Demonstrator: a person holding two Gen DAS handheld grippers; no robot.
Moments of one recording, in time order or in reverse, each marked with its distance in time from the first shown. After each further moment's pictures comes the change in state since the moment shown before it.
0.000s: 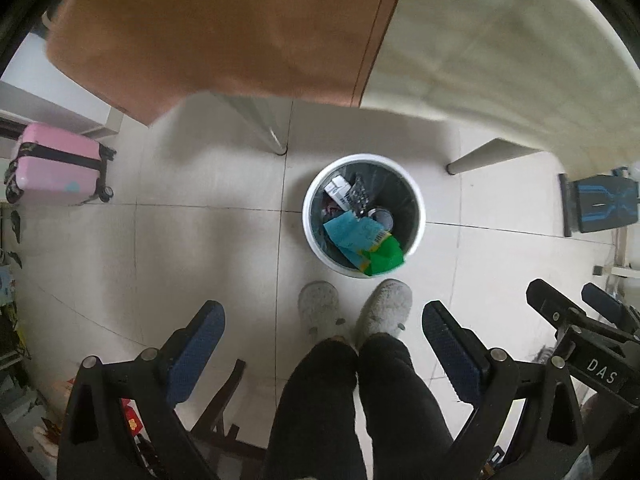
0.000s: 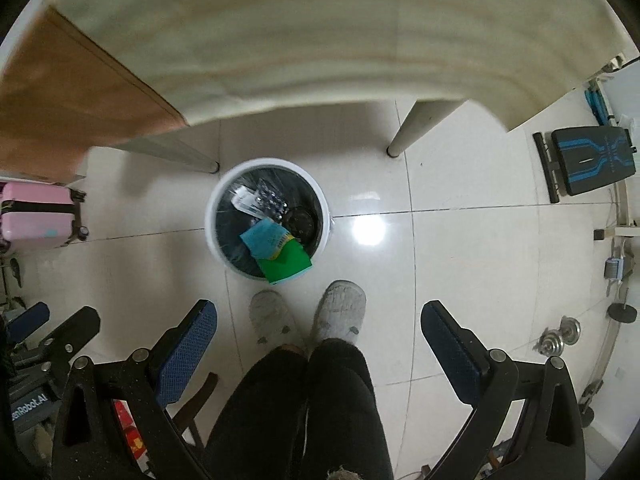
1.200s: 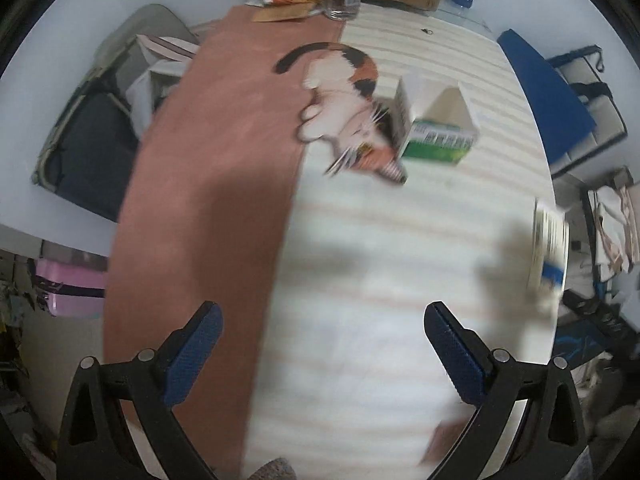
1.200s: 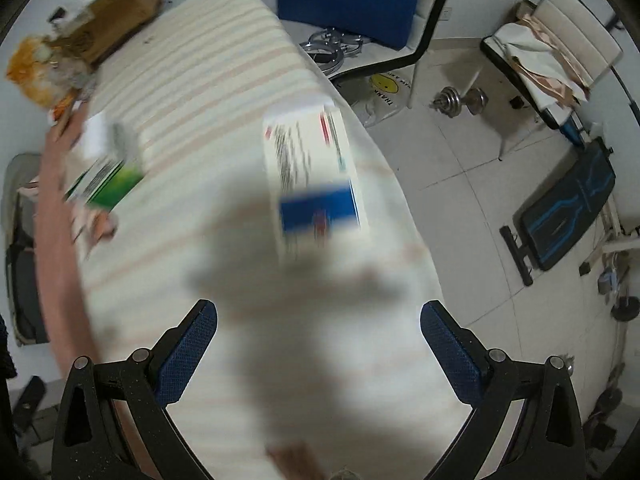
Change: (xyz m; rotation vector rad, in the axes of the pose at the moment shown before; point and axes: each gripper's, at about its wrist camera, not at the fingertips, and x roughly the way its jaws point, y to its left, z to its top) left arm -0.206 -0.128 0.444 -0.103 -0.237 0.038; right arm -0.182 -0.179 0.523 0.286 -0.145 0.028
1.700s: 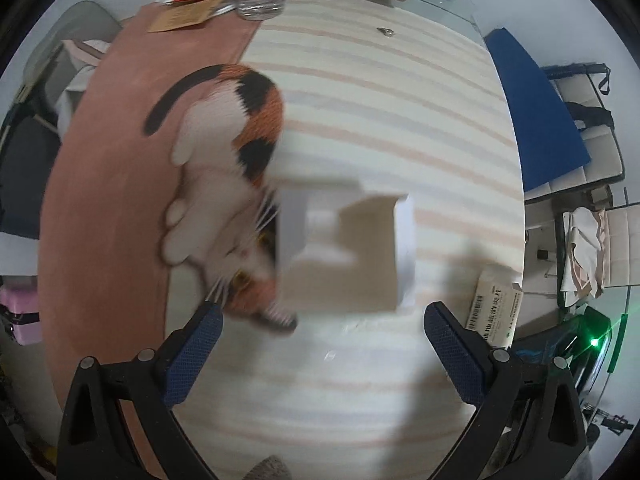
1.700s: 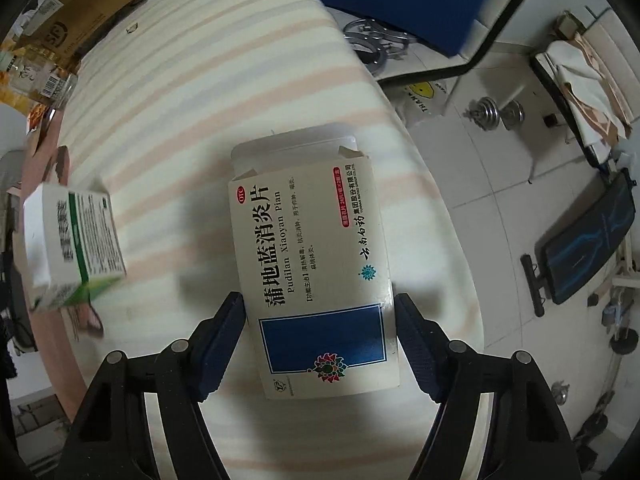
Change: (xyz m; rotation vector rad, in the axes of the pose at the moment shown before) left arm 0.076 -0.089 0.153 0.008 0.117 -0.129; right arm 0.081 0.057 0.118 -0.062 0.058 0.023
